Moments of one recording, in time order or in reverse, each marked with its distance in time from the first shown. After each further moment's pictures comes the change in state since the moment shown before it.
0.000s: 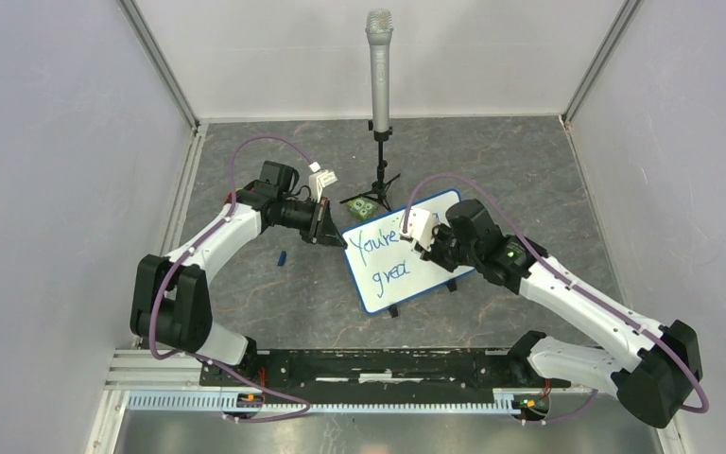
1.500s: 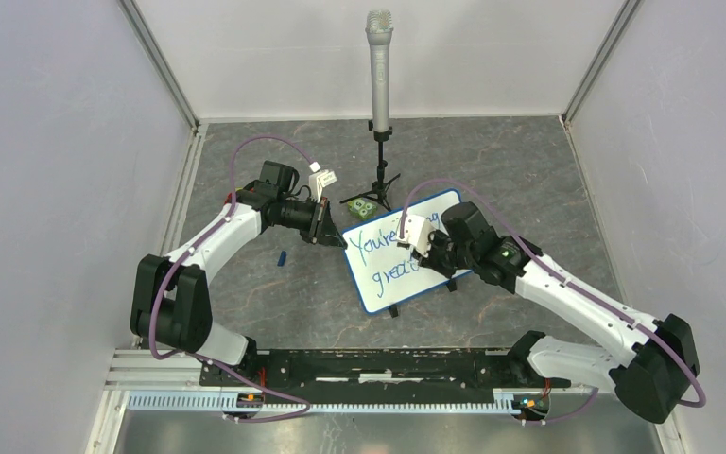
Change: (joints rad) left arm 0.000 0.000 0.000 0.000 0.000 0.000; right arm 0.013 0.022 -0.012 -0.031 -0.069 0.000
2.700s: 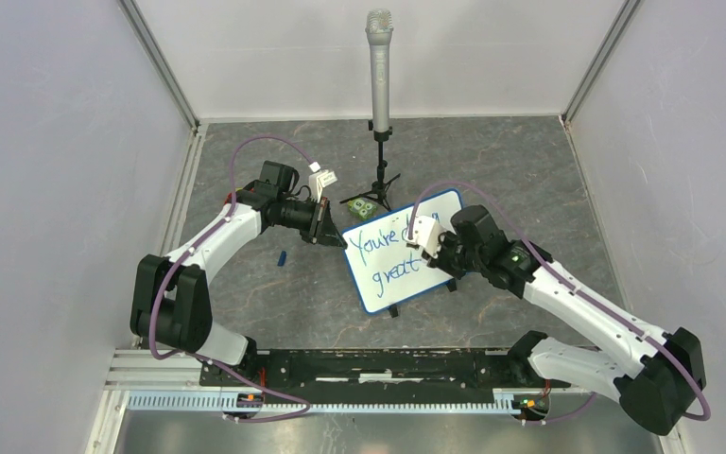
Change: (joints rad) left arm 0.000 0.000 0.000 0.000 0.000 0.000; right arm -0.035 -0.053 -0.035 -0.023 0.055 -0.015
